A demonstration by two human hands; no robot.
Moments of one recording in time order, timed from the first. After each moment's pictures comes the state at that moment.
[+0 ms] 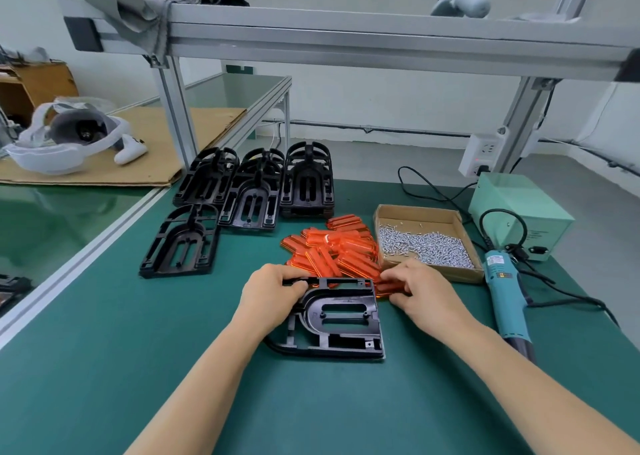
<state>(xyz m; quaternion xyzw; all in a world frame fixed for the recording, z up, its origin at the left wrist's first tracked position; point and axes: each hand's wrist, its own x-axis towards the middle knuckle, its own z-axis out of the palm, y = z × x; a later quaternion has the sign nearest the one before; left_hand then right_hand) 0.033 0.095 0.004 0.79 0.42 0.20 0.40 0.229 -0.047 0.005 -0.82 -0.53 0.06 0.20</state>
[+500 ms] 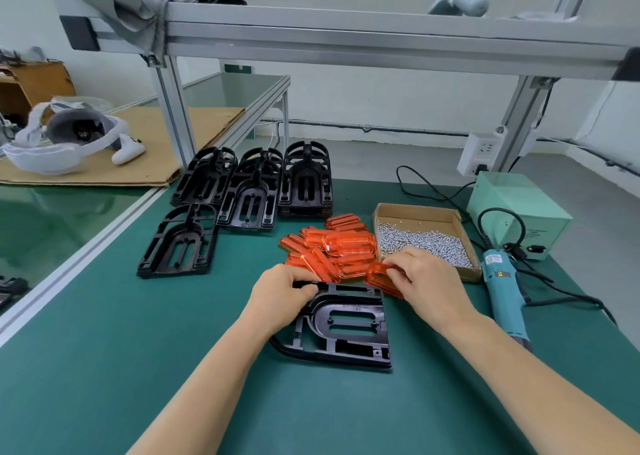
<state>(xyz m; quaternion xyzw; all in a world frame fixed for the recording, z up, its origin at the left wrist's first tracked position) 0.042 0.091 0.006 0.82 0.38 0.18 0.38 0.228 -0.046 0.017 -0.80 -0.56 -0.08 0.20</state>
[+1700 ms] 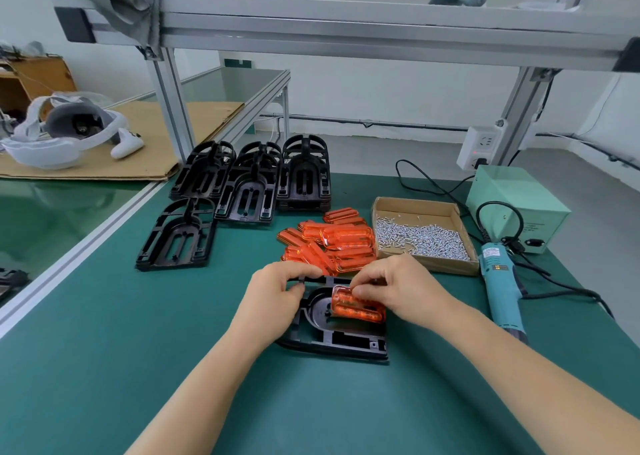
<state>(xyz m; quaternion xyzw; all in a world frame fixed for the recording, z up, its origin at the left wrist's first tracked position) 0.023 0.068 0.010 0.81 0.34 0.25 0.40 0.206 -0.040 0.029 -0.75 -0.59 0.17 0.25</state>
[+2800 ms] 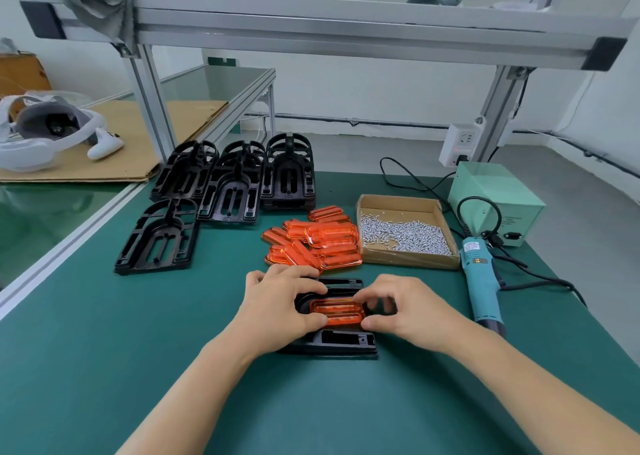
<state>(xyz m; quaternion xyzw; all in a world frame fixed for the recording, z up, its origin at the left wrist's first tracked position) 0.036 0.066 -0.003 0.93 0.25 0.14 0.21 0.214 -0.079 0.011 -0.75 -0.58 0.20 0.25</state>
